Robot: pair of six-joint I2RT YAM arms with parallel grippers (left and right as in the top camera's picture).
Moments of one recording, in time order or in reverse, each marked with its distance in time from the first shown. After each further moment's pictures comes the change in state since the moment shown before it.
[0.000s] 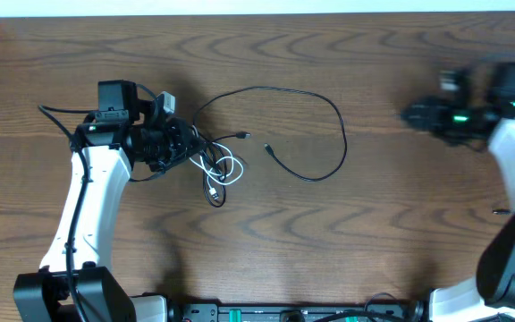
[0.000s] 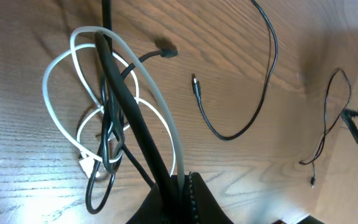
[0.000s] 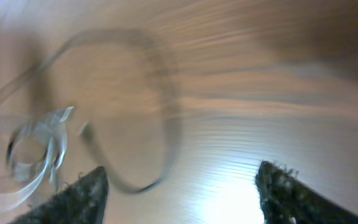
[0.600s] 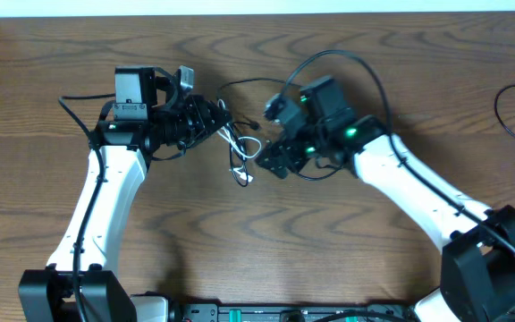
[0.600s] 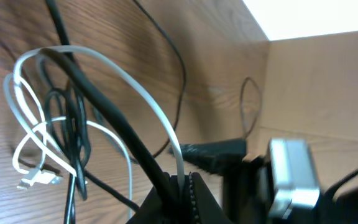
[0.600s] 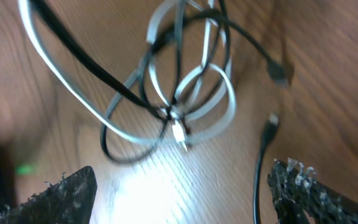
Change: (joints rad) left arm -0.095 0.000 0.000 0.325 0.188 -0.301; right arm 0.731 0.008 0.000 0.227 0.181 -0.129
